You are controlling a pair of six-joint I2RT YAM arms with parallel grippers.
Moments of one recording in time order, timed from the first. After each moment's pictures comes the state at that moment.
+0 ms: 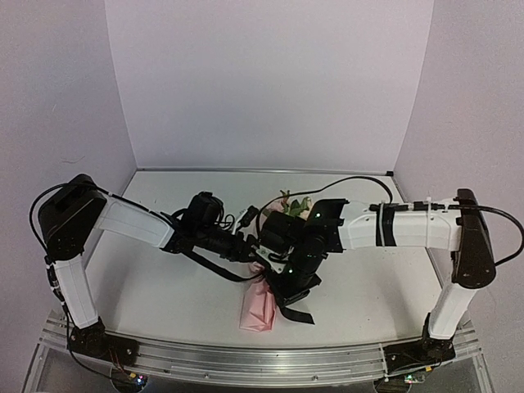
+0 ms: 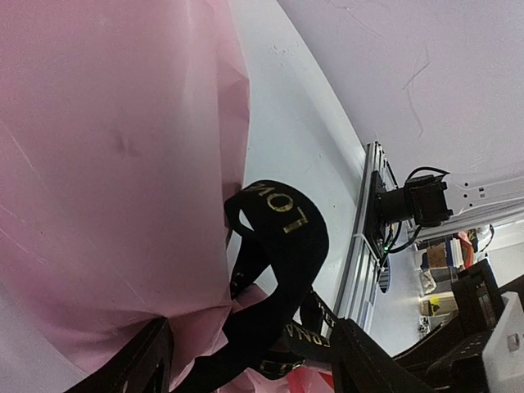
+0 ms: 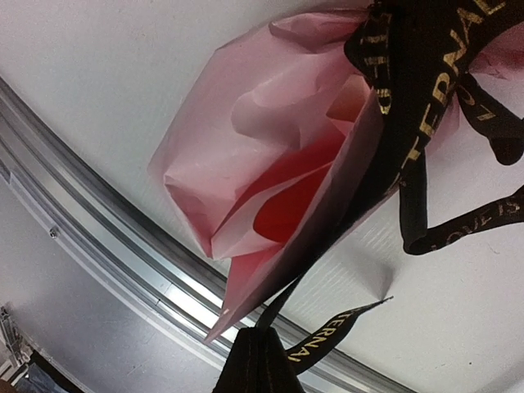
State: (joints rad) left arm -0.80 1.84 0.96 0.30 0.71 -0.55; right arm 1.14 1.83 1.45 -1.00 -0.19 0.54
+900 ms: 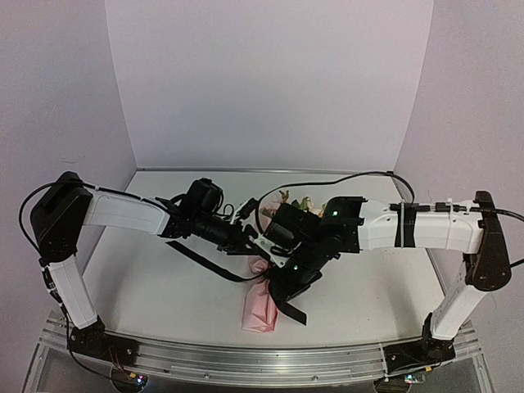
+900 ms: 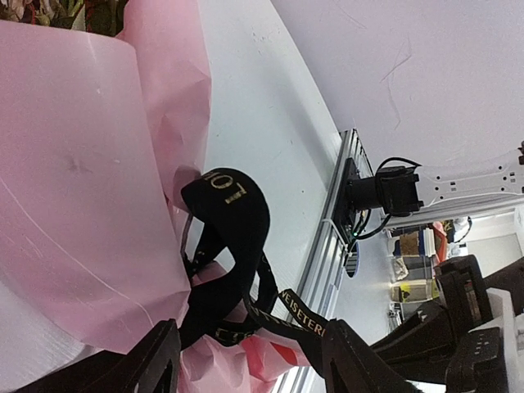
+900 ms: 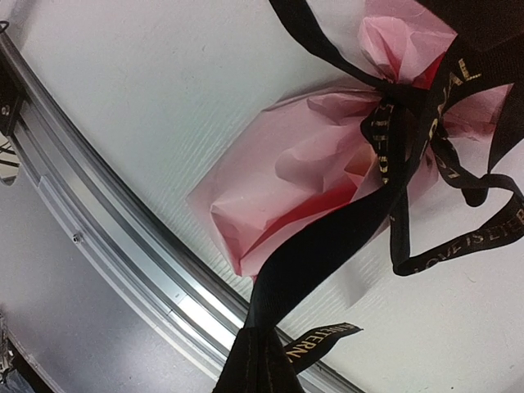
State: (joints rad) left arm -0.77 1.79 1.07 0.06 0.81 -0.55; right arm 1.17 1.72 1.40 -0.90 -0.12 0.50
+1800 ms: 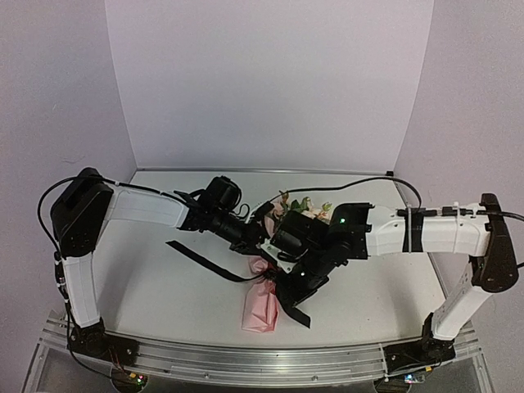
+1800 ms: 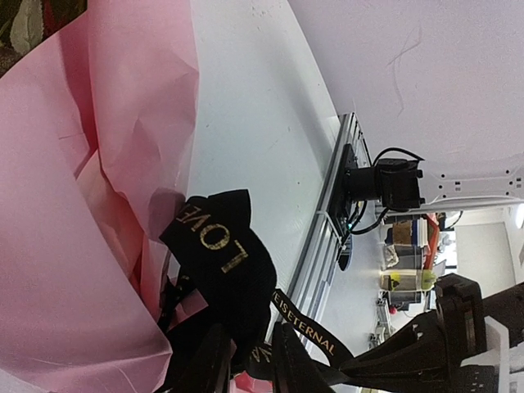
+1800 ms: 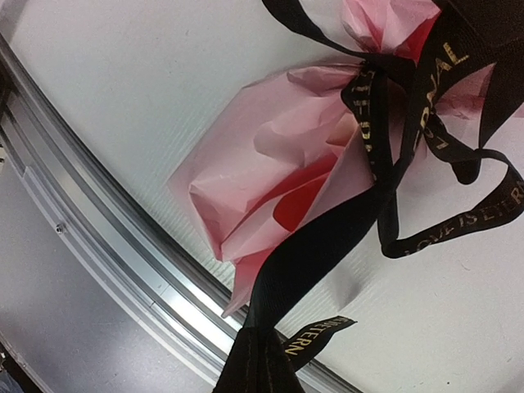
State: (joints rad) left arm -0.81 1.94 1.26 -0.07 0.85 -0.55; right arm 1.19 1.67 1.32 -0.88 -0.09 0.50
